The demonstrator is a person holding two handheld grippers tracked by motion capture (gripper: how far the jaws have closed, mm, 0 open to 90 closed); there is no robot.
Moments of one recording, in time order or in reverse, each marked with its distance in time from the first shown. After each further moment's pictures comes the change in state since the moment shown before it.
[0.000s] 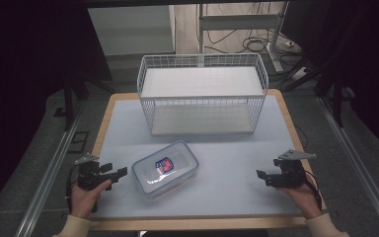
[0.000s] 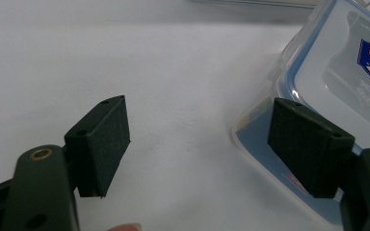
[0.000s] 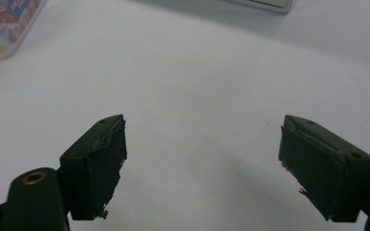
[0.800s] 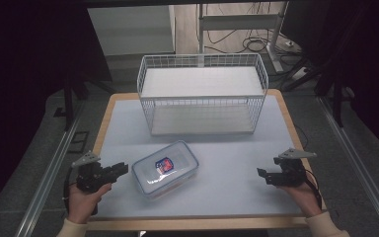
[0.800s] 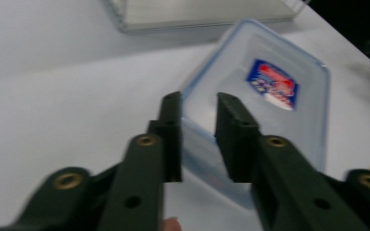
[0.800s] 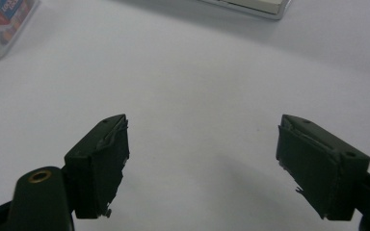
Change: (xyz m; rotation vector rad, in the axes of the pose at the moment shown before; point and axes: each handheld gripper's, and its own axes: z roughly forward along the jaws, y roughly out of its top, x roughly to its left) left arm -0.050 0.018 -0.031 -0.034 -0.118 0.121; right arm -0.003 0.002 0.001 -0.013 -0.011 -0.012
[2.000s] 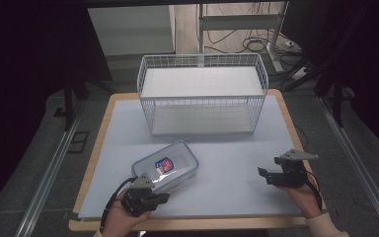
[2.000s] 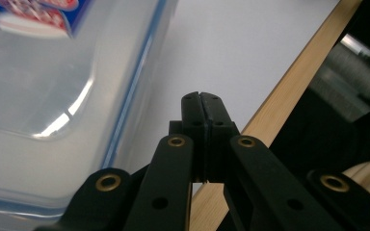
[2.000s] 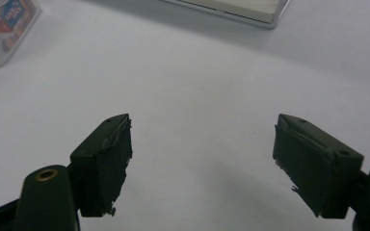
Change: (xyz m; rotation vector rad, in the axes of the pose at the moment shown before) left arm -0.101 -0.029 0.060 0.301 -0.157 0.251; right arm 0.002 -0.001 -0.004 -0.032 -0.015 -0.002
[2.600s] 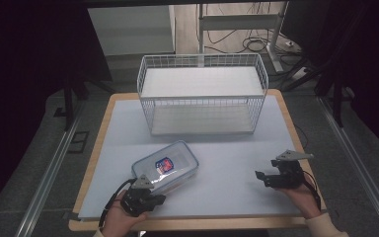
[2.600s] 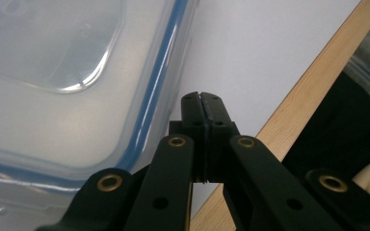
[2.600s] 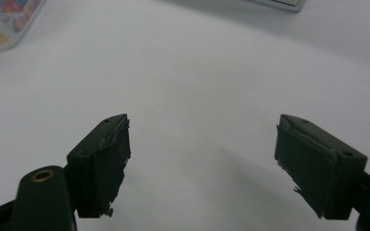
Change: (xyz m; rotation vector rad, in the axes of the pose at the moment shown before) left arm 0.014 -0.010 0.007 0.055 0.046 -0.017; right arm 0.004 -0.001 0.005 0.055 0.040 -0.015
